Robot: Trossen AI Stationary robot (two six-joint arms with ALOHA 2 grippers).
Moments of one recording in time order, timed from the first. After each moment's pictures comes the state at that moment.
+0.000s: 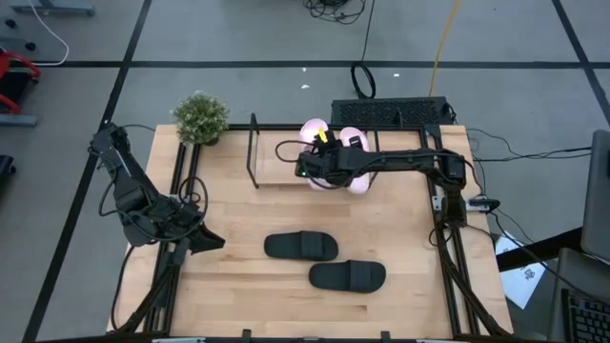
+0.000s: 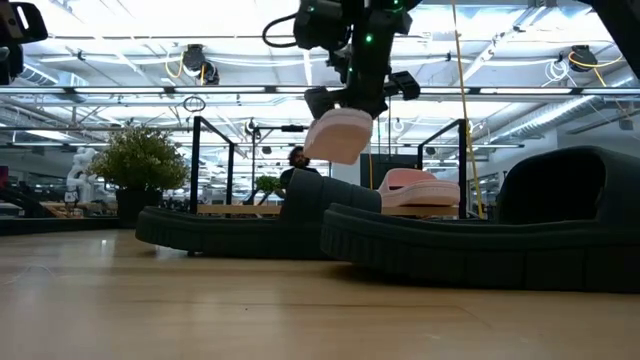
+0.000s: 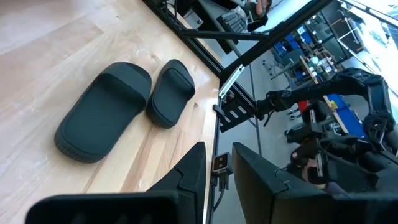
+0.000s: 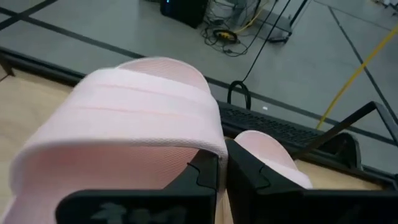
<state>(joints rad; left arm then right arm) -0.95 0.63 0.58 -0.34 -0.68 -1.16 -0.14 1.96 1.63 -0.91 1.03 0.91</state>
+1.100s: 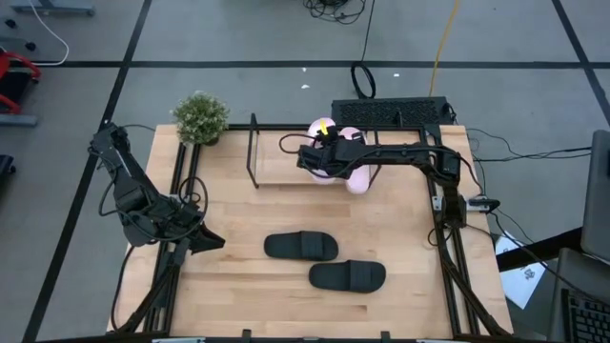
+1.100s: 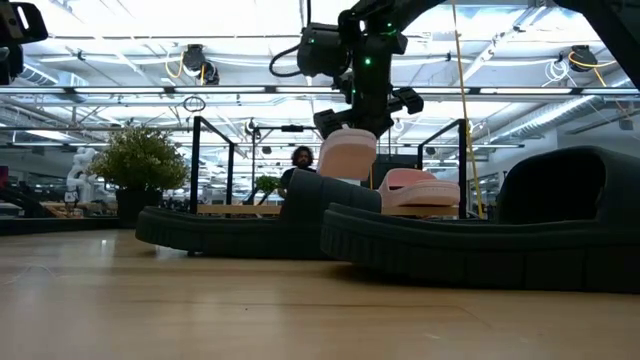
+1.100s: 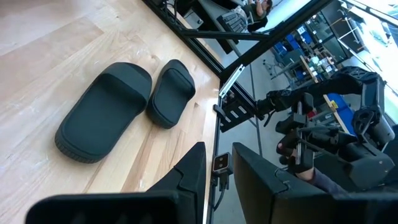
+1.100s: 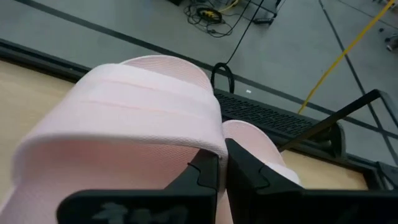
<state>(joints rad) -0.95 0.63 0.58 -0.34 -0.68 -1.16 -0.22 2.00 1.63 -0.97 0.99 0.90</state>
